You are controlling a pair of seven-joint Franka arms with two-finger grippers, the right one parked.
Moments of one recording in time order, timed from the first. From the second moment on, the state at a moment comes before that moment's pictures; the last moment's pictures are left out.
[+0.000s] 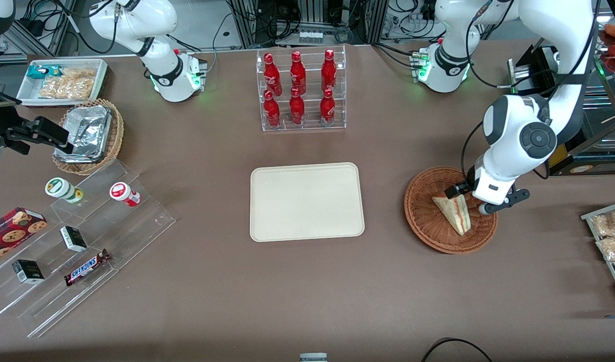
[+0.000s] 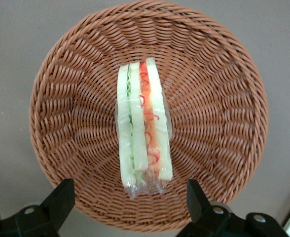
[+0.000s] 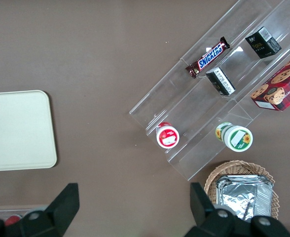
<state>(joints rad) -0.01 0.17 -0.13 -2.19 0.01 2.31 -0.59</state>
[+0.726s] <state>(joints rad) -0.01 0.30 -0.13 -2.17 0.01 2.41 -0.69</state>
